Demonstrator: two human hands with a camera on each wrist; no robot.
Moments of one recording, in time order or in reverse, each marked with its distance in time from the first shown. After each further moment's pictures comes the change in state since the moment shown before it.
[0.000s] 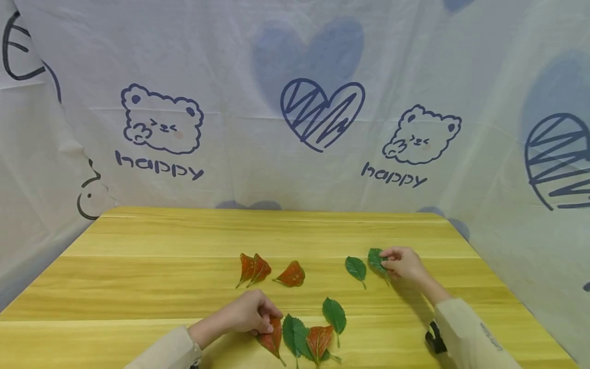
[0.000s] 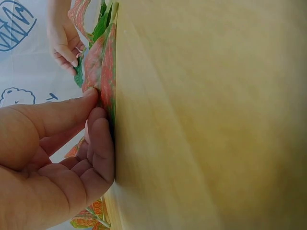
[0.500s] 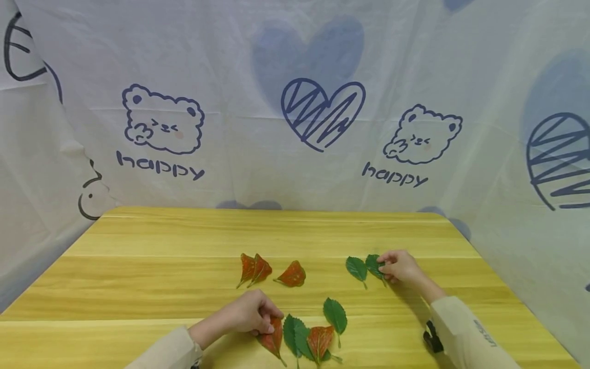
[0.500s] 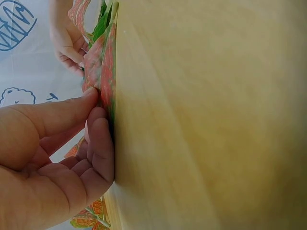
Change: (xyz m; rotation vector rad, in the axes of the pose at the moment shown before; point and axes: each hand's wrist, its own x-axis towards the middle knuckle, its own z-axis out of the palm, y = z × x) left_hand -0.002 0.001 0.000 0.012 0.003 0.003; right_hand 0.004 0.005 0.008 -0.070 -0.037 0.053
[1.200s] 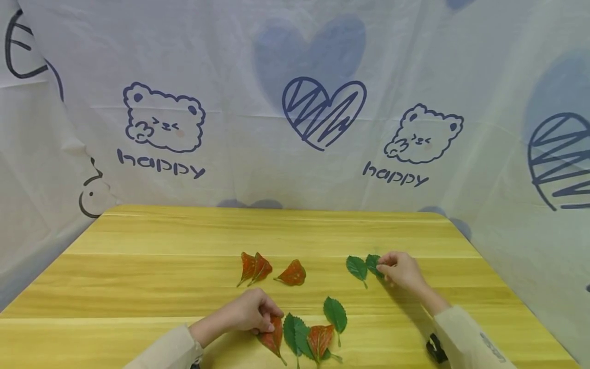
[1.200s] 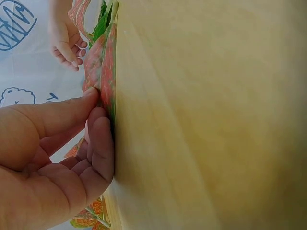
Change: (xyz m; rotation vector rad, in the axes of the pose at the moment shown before) left_hand 0.000 0.001 0.000 0.009 0.006 0.003; right_hand -0.018 -0.009 0.008 -0.102 0.124 -0.105
